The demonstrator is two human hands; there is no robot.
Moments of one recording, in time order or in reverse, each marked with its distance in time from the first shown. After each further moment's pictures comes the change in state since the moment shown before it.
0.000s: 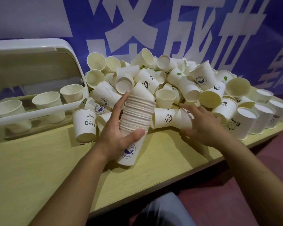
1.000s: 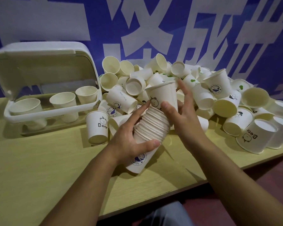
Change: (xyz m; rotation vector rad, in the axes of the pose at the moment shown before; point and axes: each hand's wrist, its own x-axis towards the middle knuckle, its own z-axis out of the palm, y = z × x) left_hand 0.000 0.005 -0.005 0.069 -0.077 -0.003; right_hand 0.003 -0.104 0.008 1.126 0.175 -0.236
